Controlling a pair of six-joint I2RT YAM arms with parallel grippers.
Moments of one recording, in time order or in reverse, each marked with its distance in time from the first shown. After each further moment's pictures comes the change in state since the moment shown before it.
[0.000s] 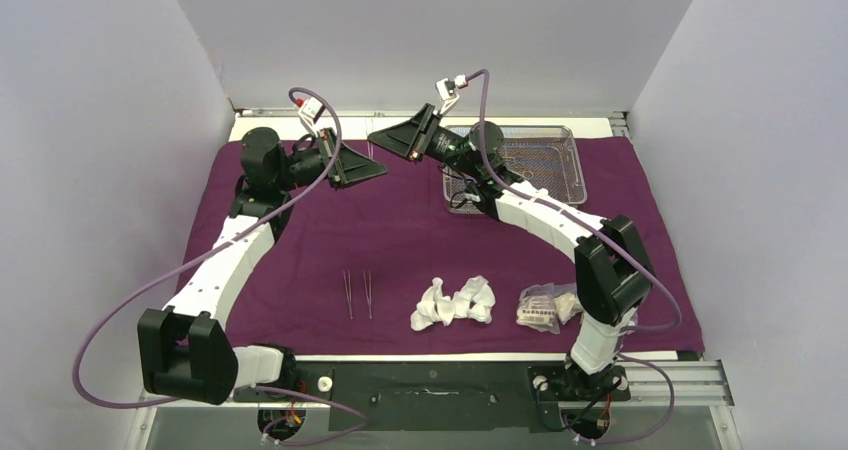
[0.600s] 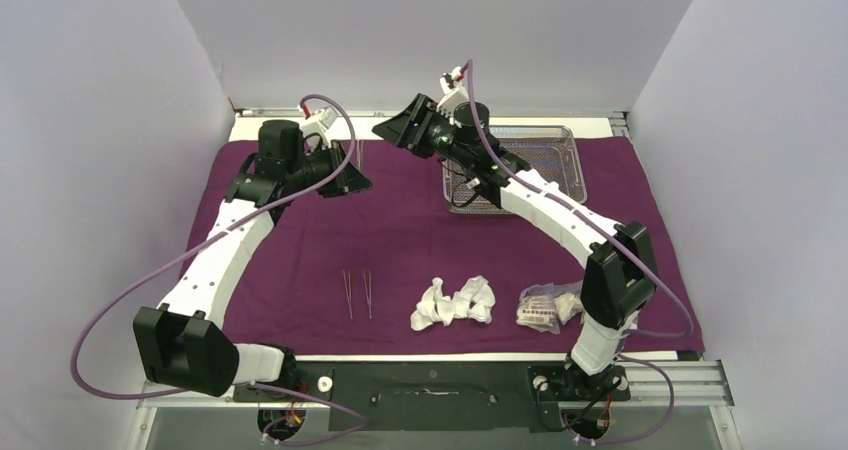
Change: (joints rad) left arm -0.036 0.045 0.218 -0.774 -0.425 0.649; right arm 0.007 -0.016 0.179 -0.613 0.275 -0.285
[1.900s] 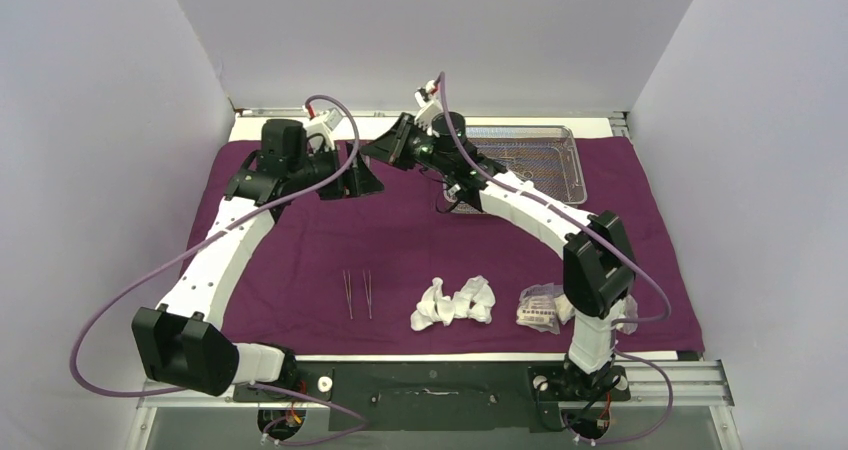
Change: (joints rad) left arm -0.037 0.007 0.035 -0.111 -0.051 0.053; right arm 0.065 0.111 0.058 -0.008 -0.023 0.025
